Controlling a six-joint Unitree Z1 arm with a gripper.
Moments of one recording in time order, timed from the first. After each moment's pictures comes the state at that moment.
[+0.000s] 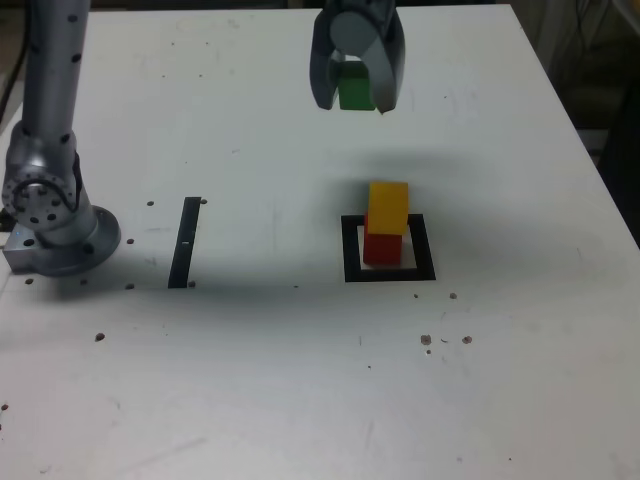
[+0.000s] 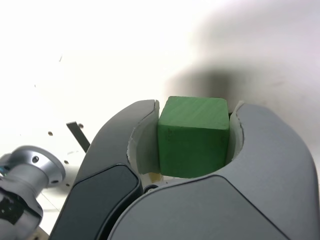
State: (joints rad) arm 0.24 1.94 -1.74 1.45 0.09 0.47
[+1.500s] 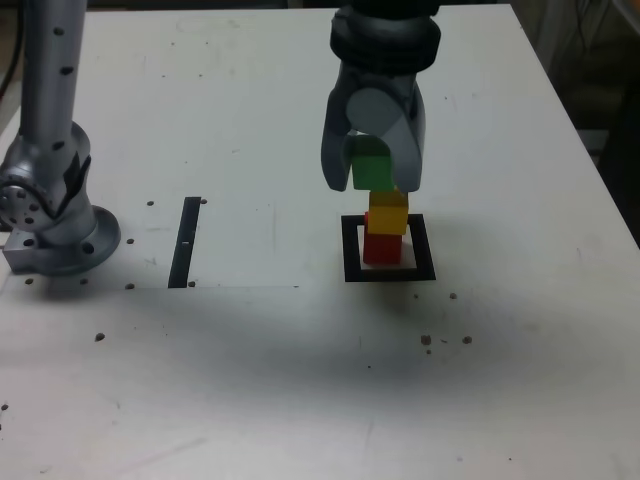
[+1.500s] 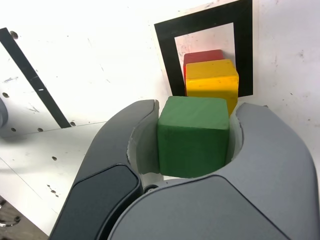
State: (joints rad) arm -0.08 1.97 -1.71 1.43 -0.01 0.11
